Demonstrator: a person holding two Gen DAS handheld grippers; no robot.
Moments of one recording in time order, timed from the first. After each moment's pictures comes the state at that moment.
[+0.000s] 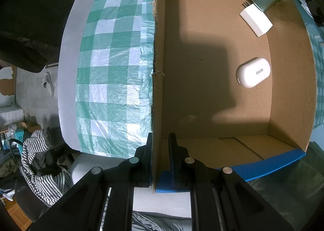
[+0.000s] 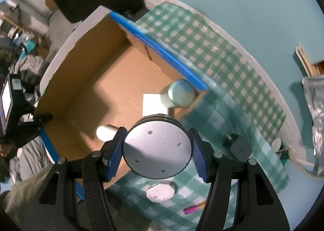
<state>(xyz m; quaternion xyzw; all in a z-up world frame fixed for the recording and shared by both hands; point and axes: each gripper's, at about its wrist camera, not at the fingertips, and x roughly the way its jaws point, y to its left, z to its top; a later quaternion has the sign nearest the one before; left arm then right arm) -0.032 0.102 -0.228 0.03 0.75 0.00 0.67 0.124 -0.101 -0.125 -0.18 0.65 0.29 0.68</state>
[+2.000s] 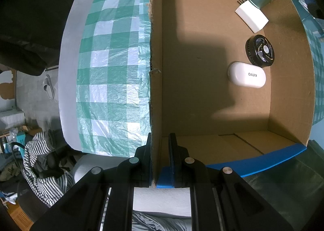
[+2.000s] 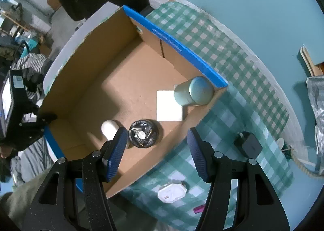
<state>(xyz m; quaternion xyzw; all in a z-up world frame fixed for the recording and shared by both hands) -0.034 0.098 -0.225 0.04 0.74 -0.01 0.67 0.108 -0.088 -0.125 -0.17 0.65 0.28 0.68</state>
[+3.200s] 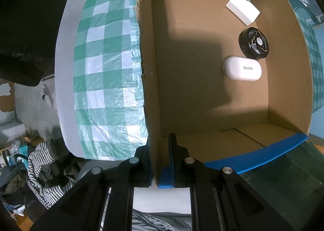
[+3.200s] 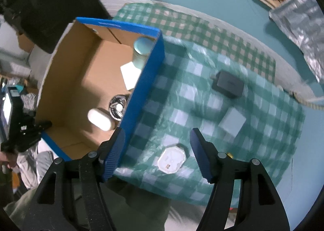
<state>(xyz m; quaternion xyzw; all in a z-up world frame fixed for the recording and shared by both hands) -0.034 0.093 -0.223 0.07 0.74 -0.04 0.67 0.064 -0.180 -0.119 -0.05 0.68 0.15 0.71</state>
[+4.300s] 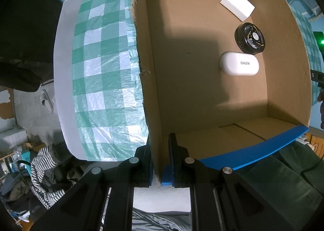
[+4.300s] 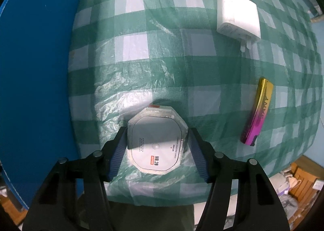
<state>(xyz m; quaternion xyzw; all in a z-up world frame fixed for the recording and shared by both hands) -0.038 0.086 -0.217 0.08 0.74 -0.06 0.66 0.009 -0.227 -0.268 0.08 0.74 -0.02 0.67</state>
